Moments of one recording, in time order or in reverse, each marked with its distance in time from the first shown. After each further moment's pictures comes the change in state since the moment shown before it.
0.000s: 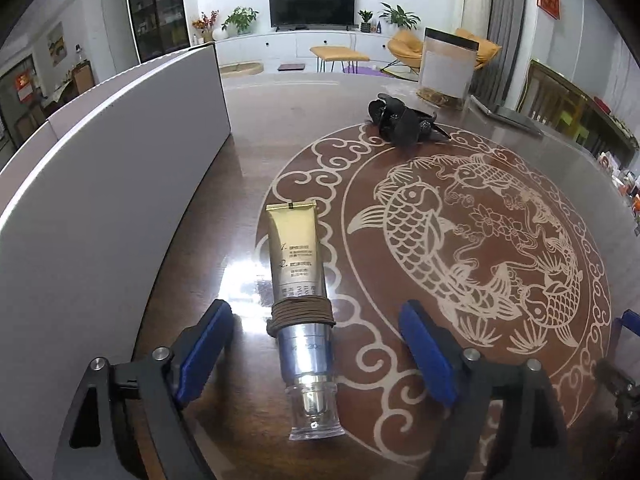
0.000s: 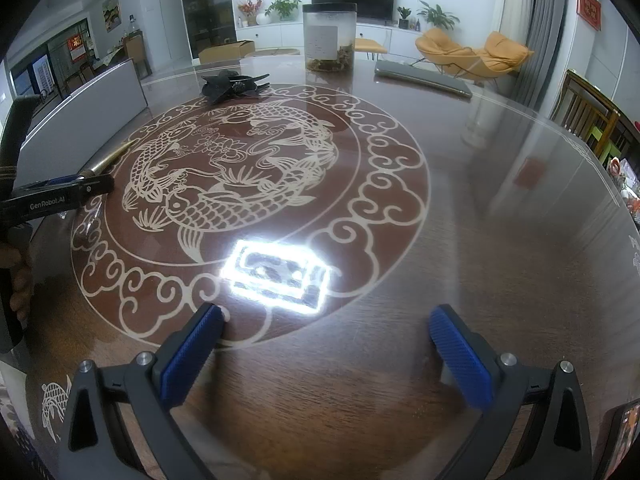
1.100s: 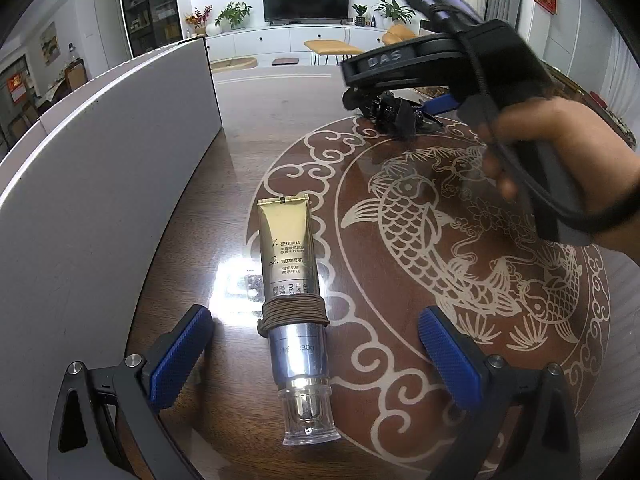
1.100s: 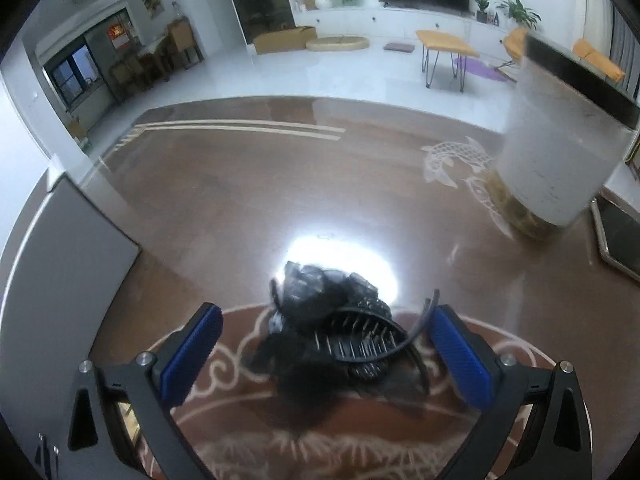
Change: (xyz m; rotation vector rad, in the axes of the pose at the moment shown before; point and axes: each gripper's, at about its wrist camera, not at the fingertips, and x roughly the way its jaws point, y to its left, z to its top) left arm 0.005 -0.001 0.001 0.011 0.020 -0.016; right arm 0.178 0.116 0.263 -0.074 0.085 0.223
